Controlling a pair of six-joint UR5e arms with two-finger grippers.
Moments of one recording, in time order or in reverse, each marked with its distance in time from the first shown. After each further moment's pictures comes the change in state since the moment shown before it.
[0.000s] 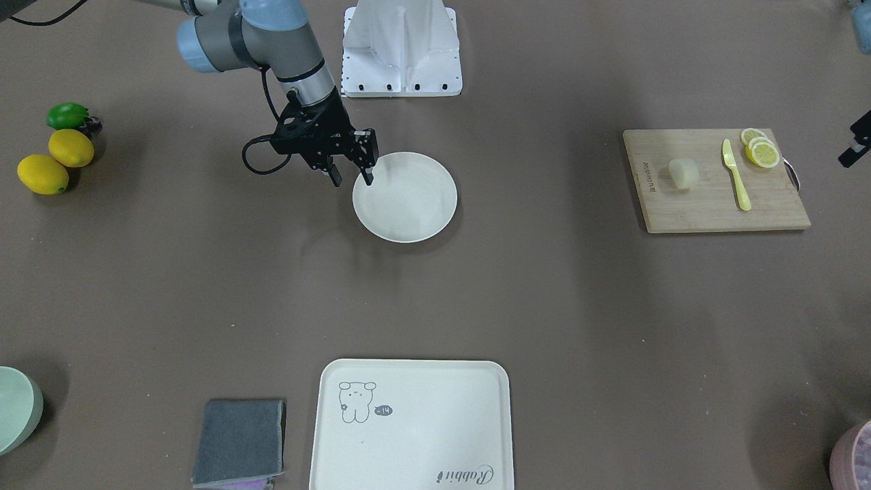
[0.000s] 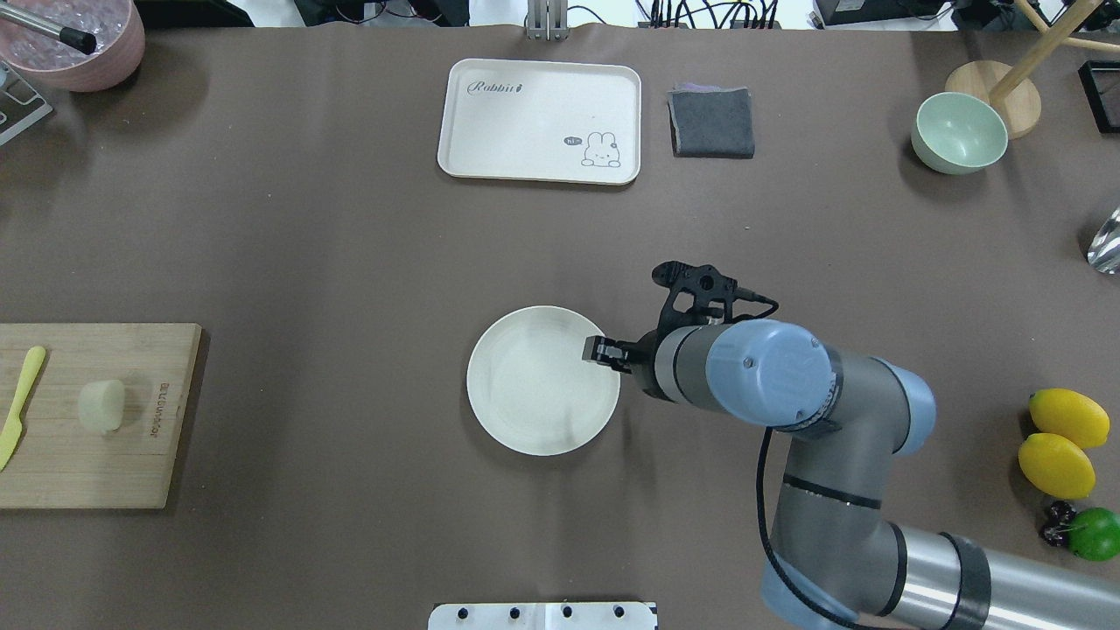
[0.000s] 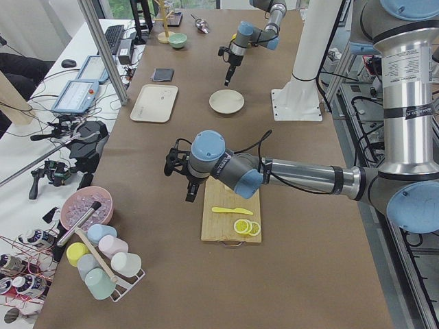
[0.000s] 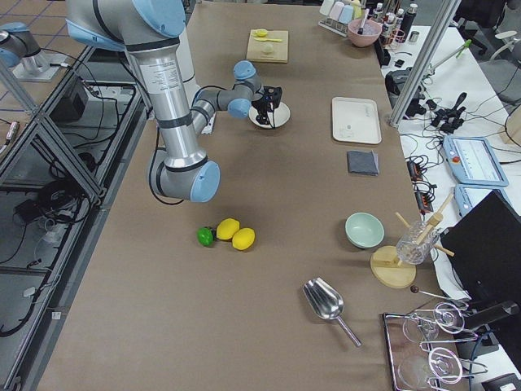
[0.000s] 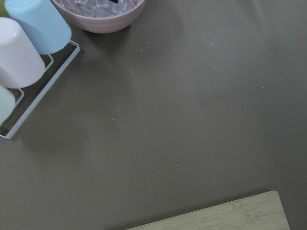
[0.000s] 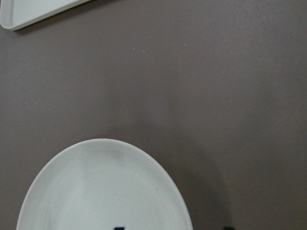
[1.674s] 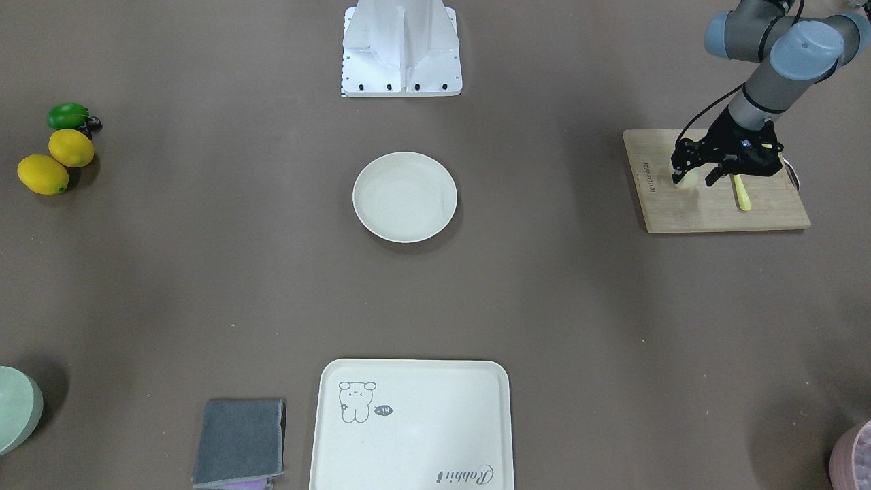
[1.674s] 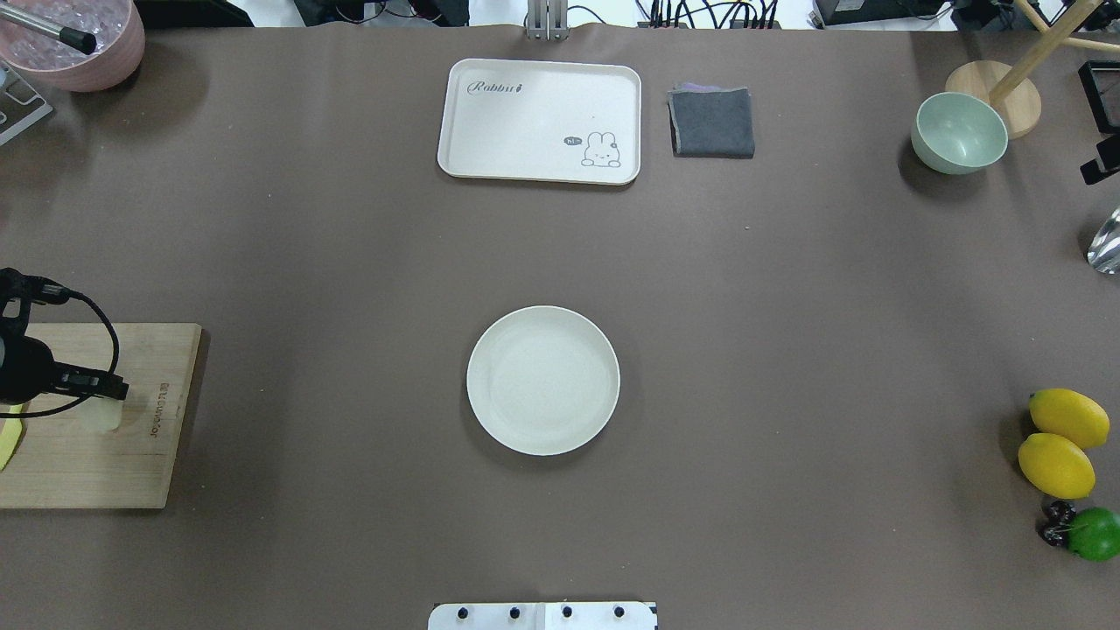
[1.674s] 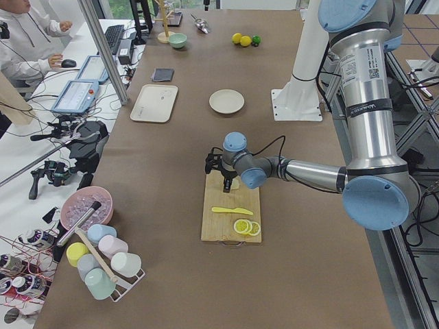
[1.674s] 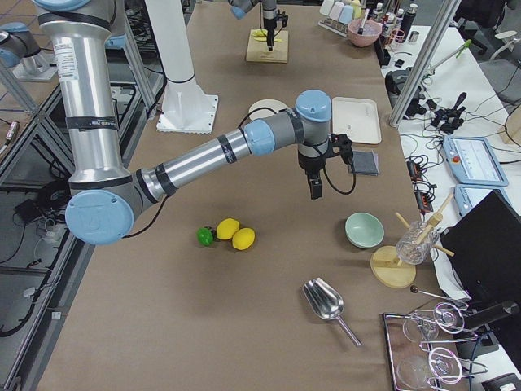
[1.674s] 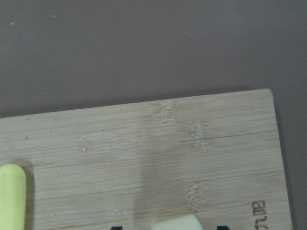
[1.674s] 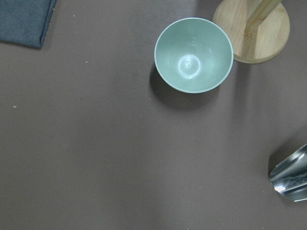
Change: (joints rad) left arm 0.618 0.069 -0.001 -0.169 0.416 -0.410; right arm 0.950 -0.326 0.083 -0.442 0.667 -1.298
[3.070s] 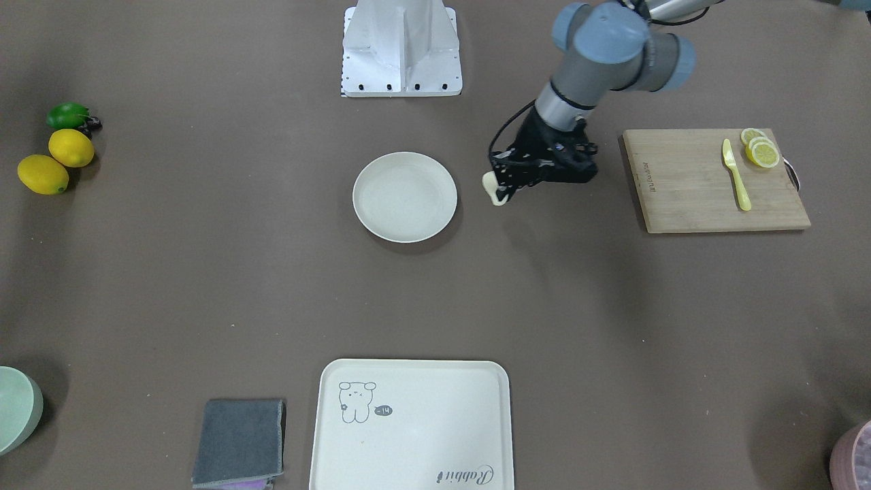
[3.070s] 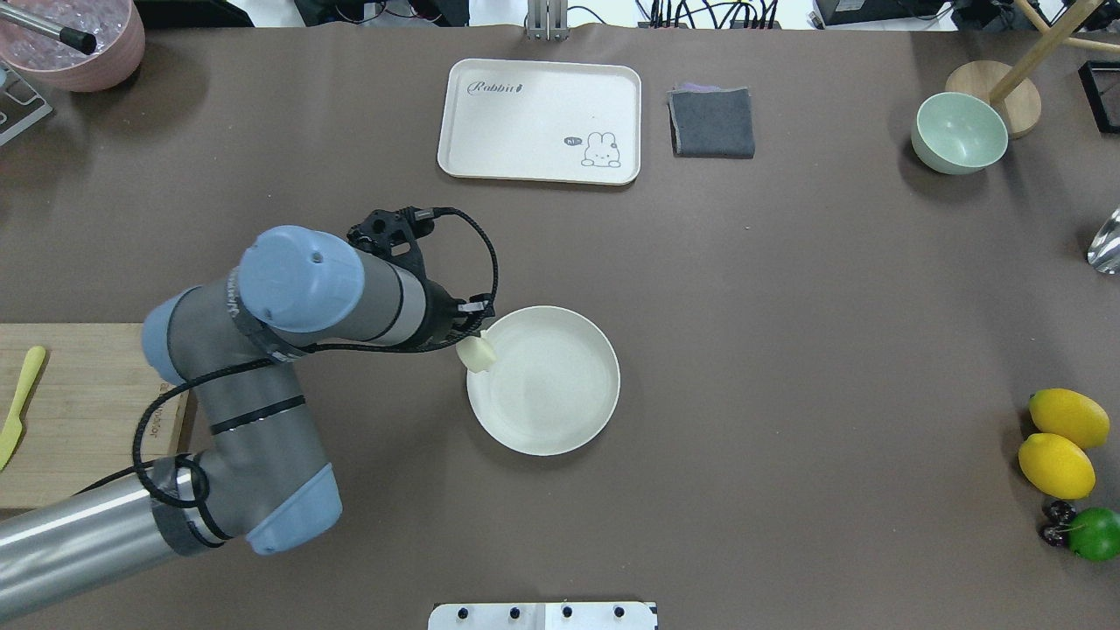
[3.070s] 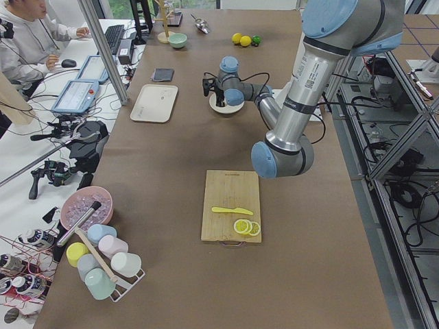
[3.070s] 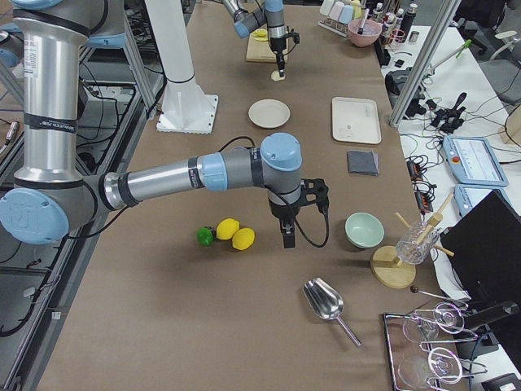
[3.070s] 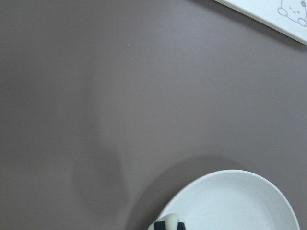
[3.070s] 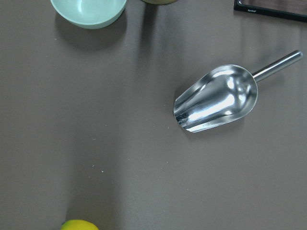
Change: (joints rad) left arm 0.278 -0.771 0.088 0.324 0.237 -0.607; right arm 0.200 -0.224 -0.002 0.005 -0.010 -0.269
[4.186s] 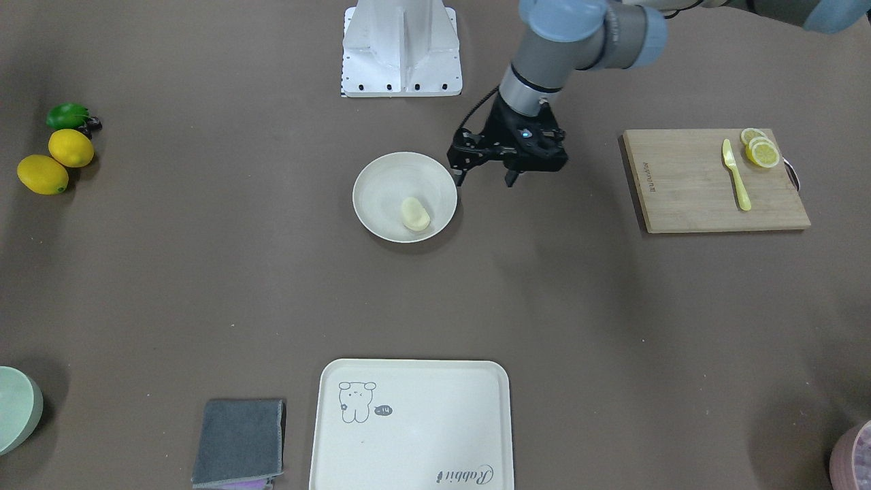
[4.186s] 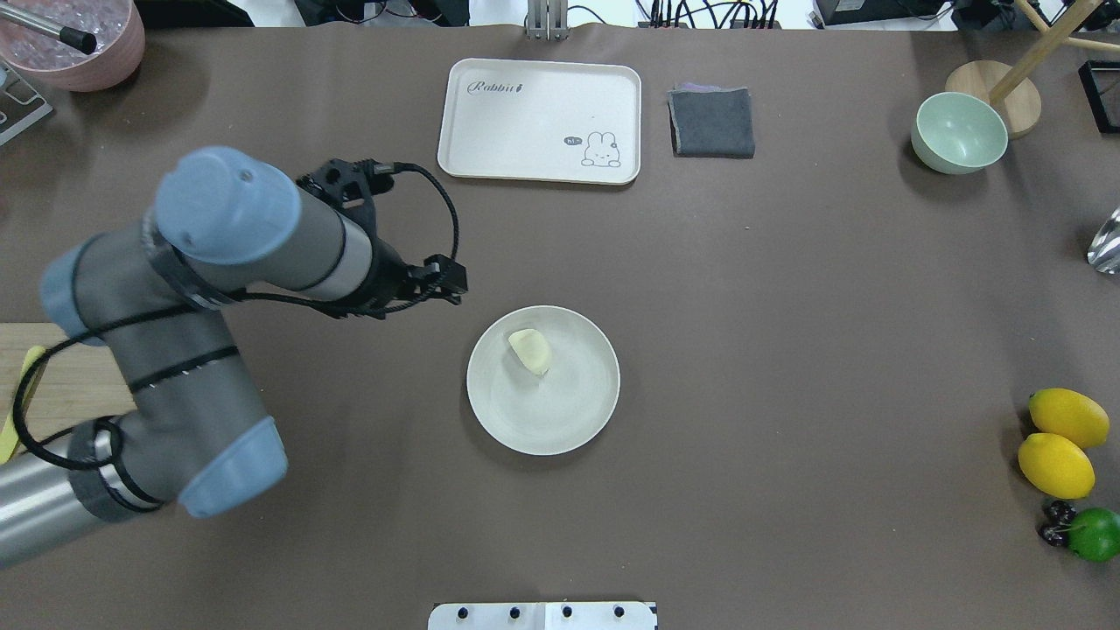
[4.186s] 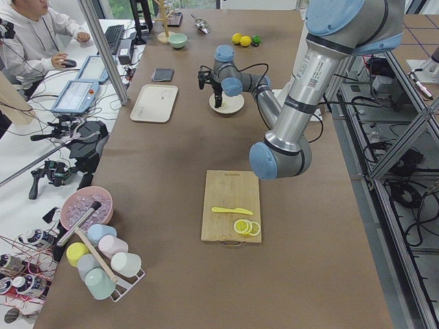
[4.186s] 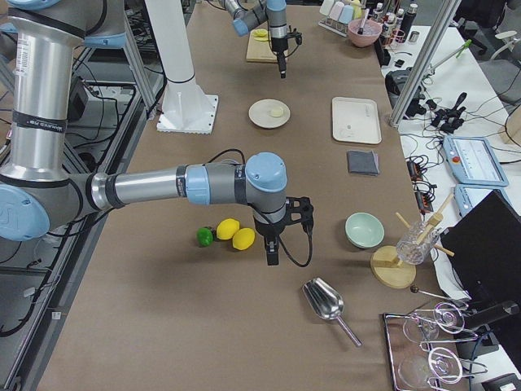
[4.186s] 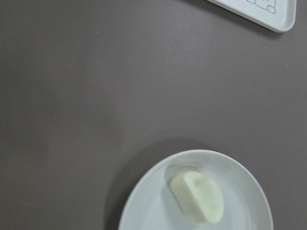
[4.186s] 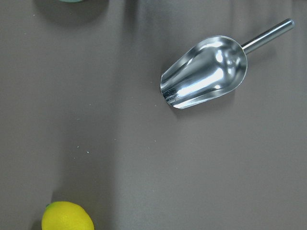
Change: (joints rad) left arm -0.201 0.099 -0.183 0.235 -0.211 0.270; right arm 0.014 -0.056 -0.009 0.006 -0.003 -0.014
